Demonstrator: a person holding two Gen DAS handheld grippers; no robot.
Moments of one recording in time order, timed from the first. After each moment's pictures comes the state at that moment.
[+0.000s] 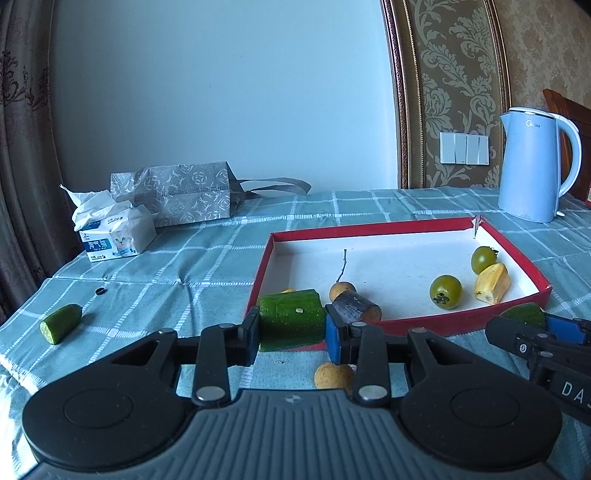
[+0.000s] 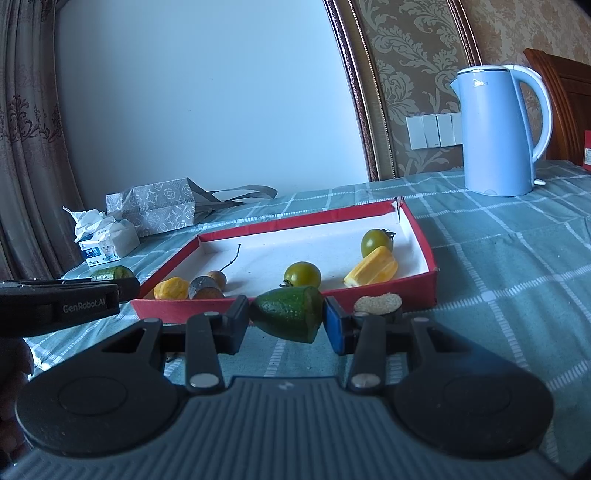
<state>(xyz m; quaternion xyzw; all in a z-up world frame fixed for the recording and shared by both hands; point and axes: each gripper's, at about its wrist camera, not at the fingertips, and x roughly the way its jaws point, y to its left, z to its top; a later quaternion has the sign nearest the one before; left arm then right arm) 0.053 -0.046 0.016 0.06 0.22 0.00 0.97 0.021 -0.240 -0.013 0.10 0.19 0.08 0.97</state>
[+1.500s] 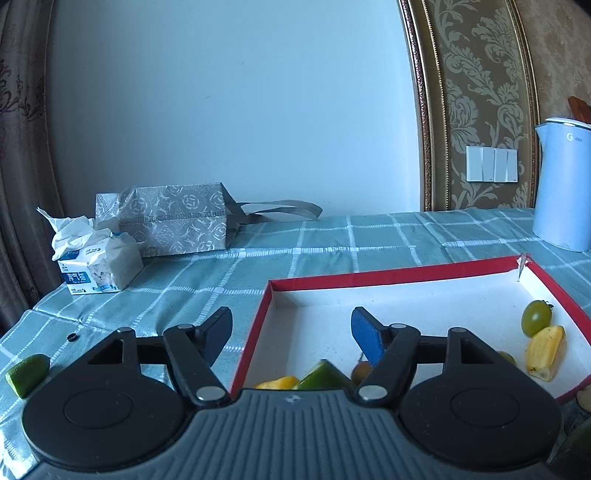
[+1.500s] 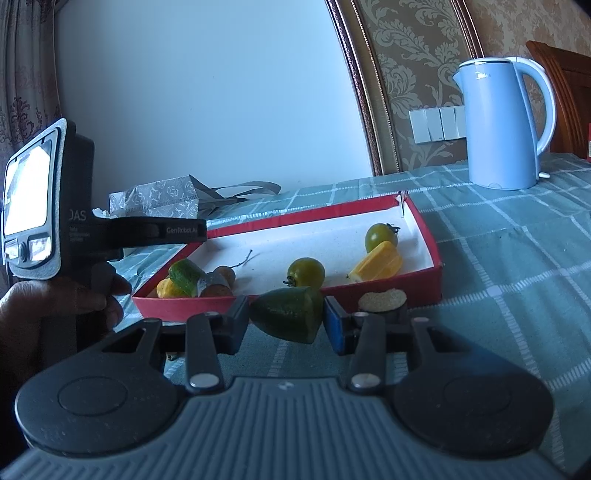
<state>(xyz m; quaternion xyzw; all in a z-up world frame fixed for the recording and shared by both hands) 0.145 -0.055 0.017 0.06 0.20 0.02 0.98 0.024 -0.242 -0.016 0.11 0.19 0.09 0.97</state>
